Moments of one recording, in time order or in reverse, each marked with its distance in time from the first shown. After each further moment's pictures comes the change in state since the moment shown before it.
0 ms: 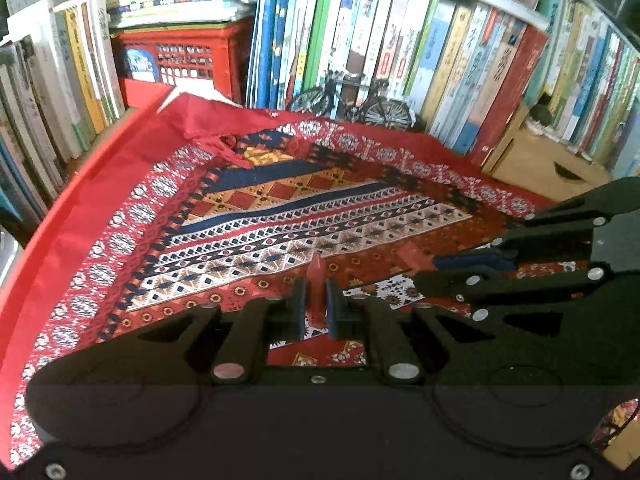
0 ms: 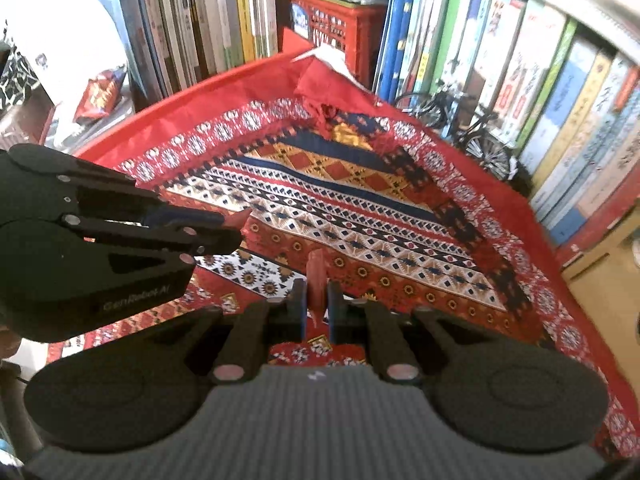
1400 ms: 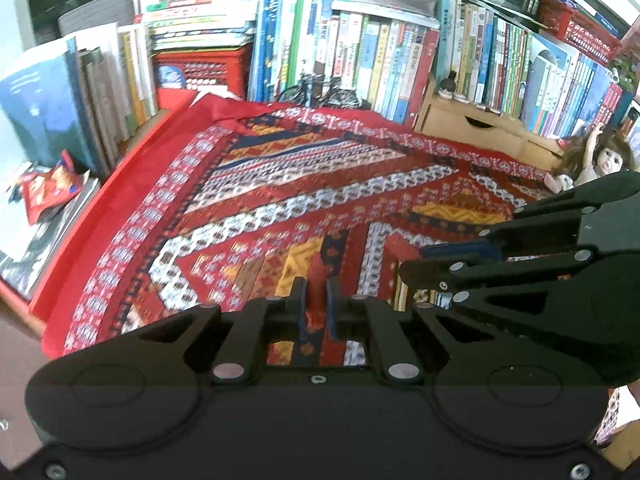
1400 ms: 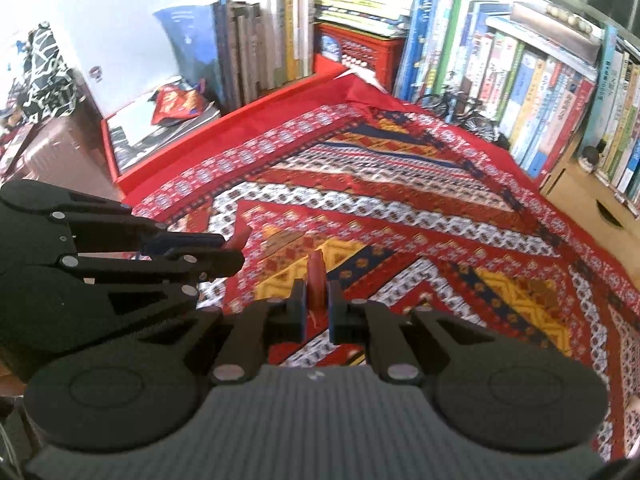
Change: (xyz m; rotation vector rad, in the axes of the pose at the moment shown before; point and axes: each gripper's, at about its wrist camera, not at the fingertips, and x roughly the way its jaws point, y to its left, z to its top) left arm -0.191 0.016 -0.154 0.085 -0.075 -0.052; right arm -0.127 0.170 -0.090 0.114 -0.075 -0.080
